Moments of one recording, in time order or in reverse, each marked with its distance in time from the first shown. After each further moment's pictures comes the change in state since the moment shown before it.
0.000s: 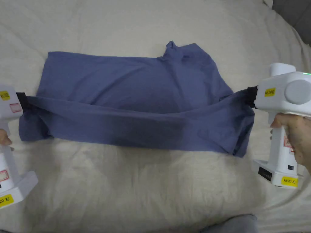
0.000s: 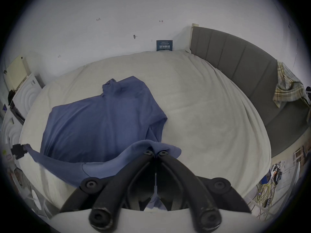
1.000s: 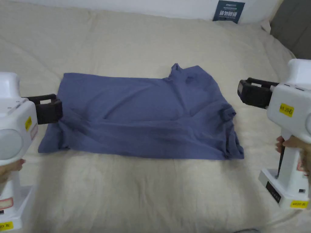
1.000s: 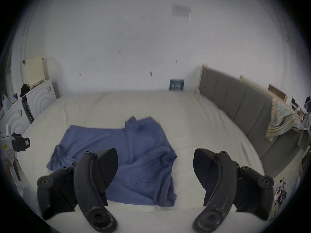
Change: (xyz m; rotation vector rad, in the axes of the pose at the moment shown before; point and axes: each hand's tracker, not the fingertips) left arm 0.010 -0.035 0.106 0.402 0.002 -0.286; right arm -0.021 -0.034 0.136 0.449 0.070 0.117
